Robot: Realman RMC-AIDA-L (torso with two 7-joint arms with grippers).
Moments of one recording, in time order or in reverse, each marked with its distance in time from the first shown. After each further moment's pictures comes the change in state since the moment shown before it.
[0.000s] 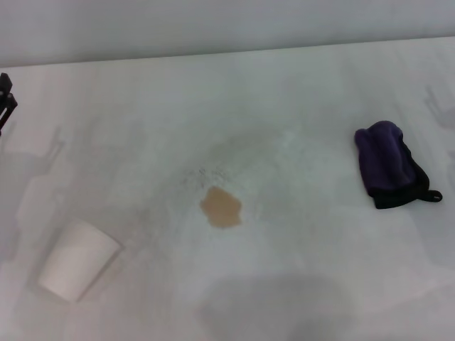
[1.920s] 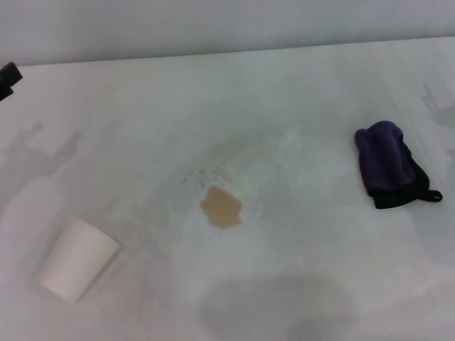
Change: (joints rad) left arm 0.281 0.090 0.103 0.842 0.661 -0.277 -1.286; right arm 0.005 -0.001 -0.006 -0.007 -0.001 0.015 0.000
